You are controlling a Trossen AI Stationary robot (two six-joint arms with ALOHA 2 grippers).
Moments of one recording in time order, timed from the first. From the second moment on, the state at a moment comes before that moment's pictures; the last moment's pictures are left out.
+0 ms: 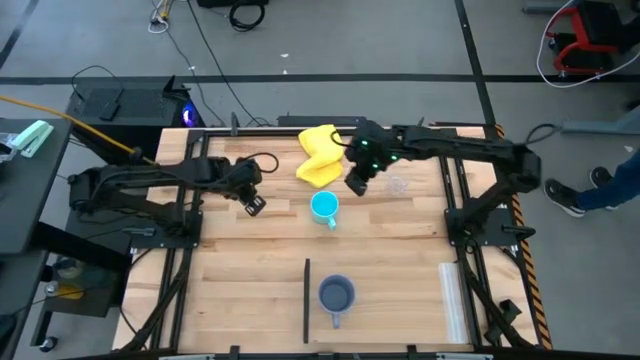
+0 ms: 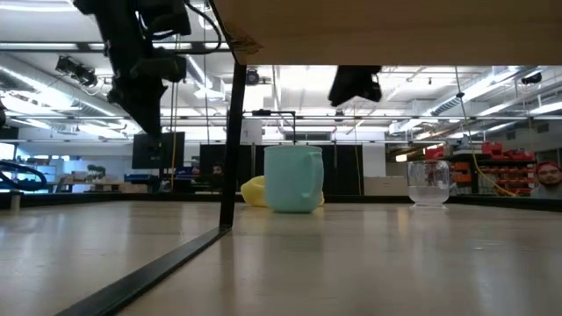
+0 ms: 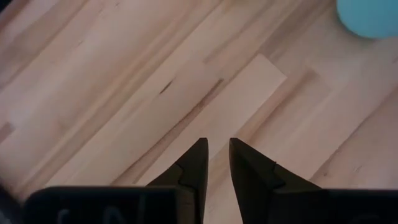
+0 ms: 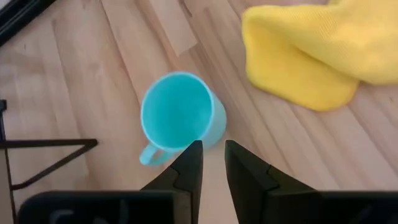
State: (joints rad) left arm 0.22 1.18 0.87 -0.87 -0.22 -0.49; right arm -0.33 1.52 1.29 -0.73 -0.24 0.28
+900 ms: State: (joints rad) left arm 0.17 1.19 0.66 -0.38 -0.16 -0.36; right arm -0.25 1.83 1.59 -1.00 -0.22 0.18
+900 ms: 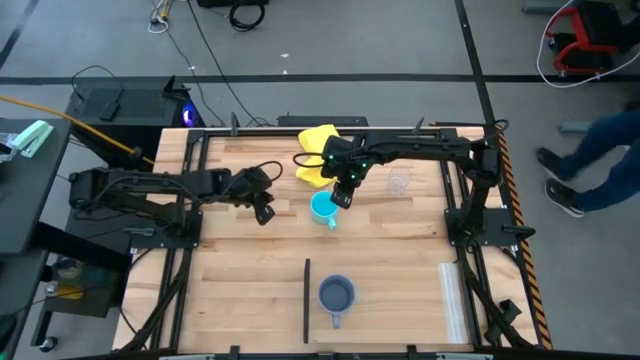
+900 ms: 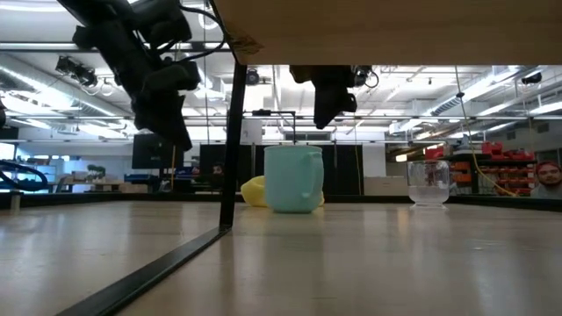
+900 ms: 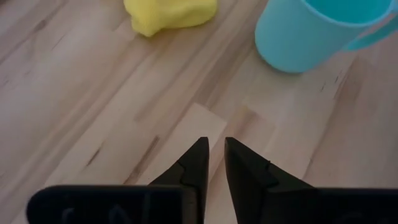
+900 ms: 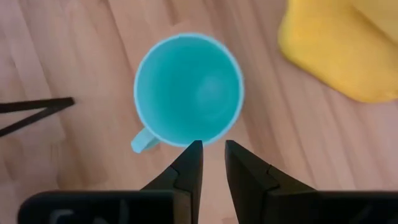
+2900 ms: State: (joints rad) left arm 0.25 1.40 0.66 -0.12 0.02 -0.19; right arm -0.30 1.98 1.58 -0.88 -0.23 0.18
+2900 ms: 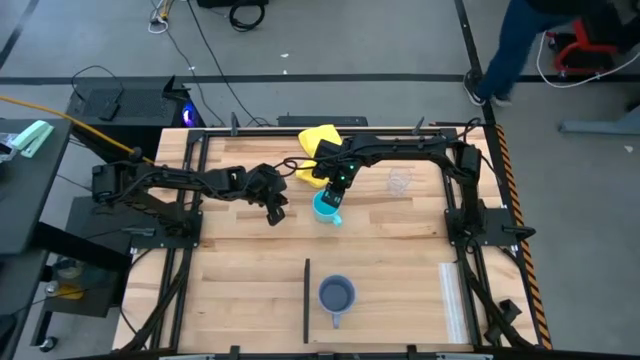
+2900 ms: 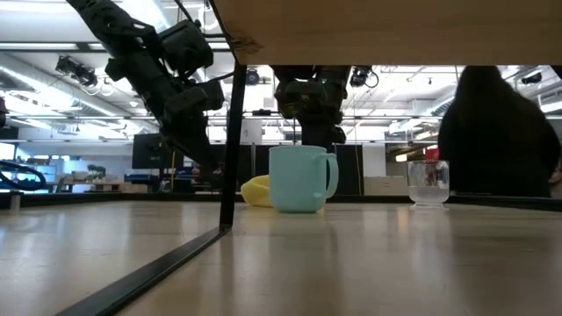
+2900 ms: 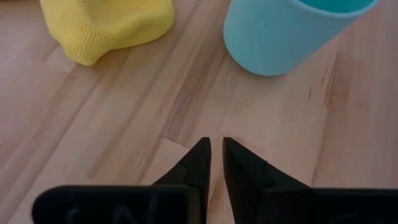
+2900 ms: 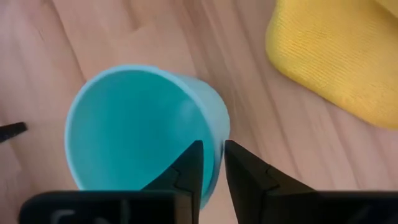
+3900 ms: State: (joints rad) left arm 0.25 1.40 0.66 -0.12 0.02 -0.19; right arm -0.30 1.78 1.66 -1.08 -0.01 0.36
